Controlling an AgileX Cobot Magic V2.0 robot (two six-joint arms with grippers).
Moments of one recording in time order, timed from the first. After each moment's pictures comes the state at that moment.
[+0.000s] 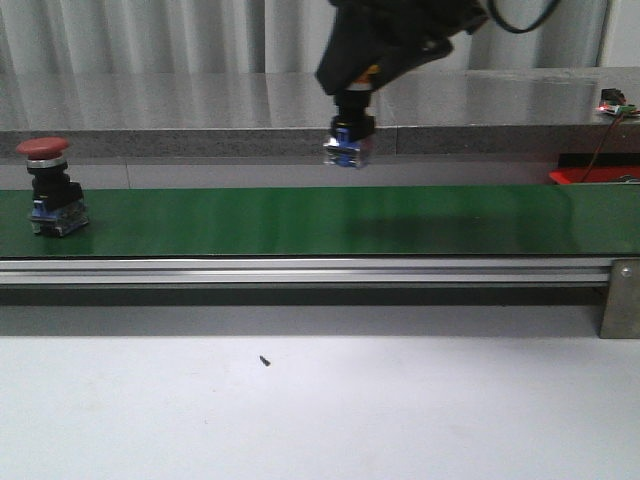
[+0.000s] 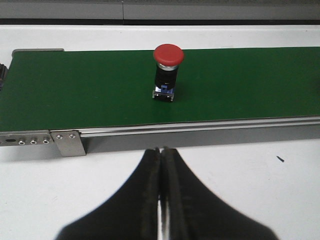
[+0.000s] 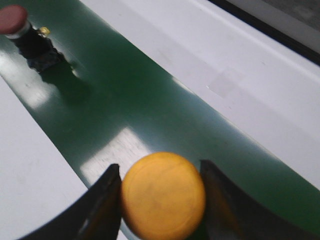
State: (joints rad) left arm 0.03 0.57 -0.61 -0.34 0.71 0.26; right arm 0.36 1.66 -1.33 0.65 0.59 -0.68
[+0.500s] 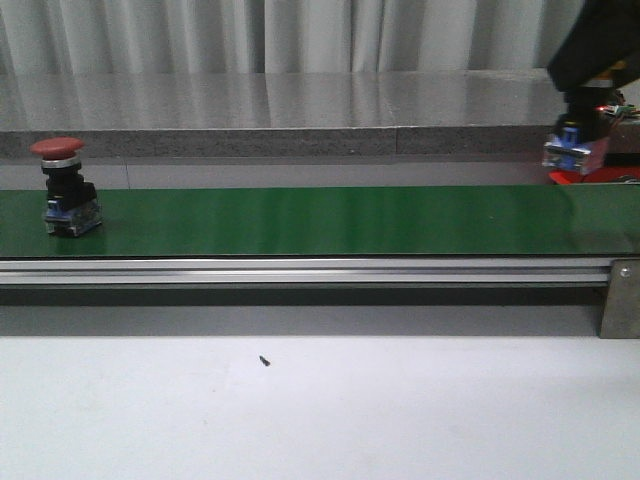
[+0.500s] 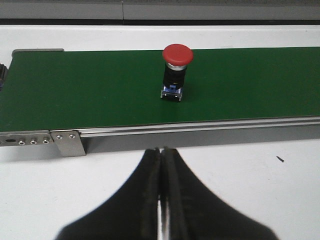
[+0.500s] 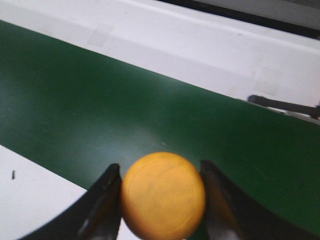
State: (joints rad) left arm 0.03 0.57 -0.61 -0.34 0.71 0.26; right arm 0.00 1.32 -0.97 0.65 0.57 -0.68
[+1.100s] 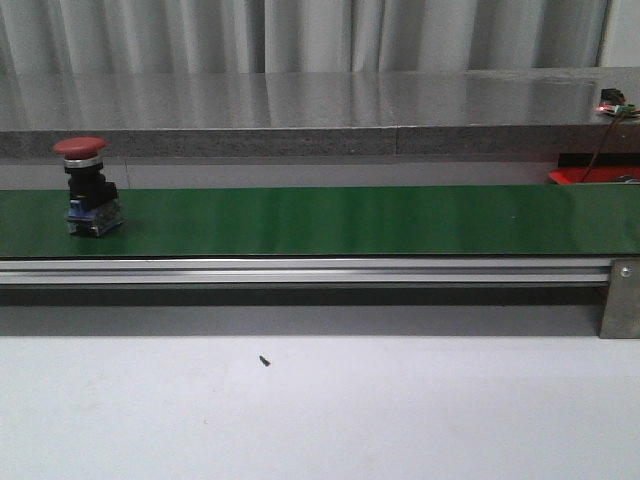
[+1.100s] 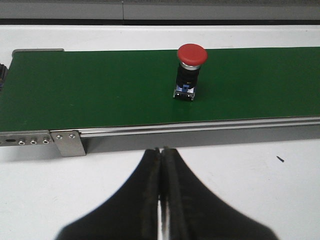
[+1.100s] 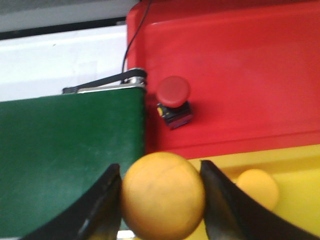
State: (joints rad) left arm 0.03 0.57 -0.61 -0.34 0.71 0.26; right arm -0.46 1.25 -0.90 0.65 0.52 -0.68
